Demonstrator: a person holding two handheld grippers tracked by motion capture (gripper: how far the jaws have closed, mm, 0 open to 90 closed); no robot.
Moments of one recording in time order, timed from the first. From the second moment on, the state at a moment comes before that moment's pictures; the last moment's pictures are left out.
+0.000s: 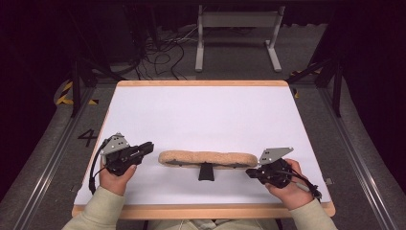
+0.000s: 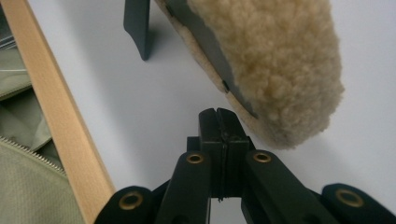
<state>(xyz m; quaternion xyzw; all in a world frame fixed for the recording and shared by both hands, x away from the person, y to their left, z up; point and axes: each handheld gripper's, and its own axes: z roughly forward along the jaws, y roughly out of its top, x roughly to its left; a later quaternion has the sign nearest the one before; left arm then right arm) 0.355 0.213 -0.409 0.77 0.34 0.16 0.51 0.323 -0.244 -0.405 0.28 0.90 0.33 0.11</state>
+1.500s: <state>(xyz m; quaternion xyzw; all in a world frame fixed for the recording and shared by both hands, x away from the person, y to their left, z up) 0.357 0.197 -0.416 0.81 0.30 0.12 0.48 0.334 -0.251 -0.431 0.34 0.86 0.35 0.13</state>
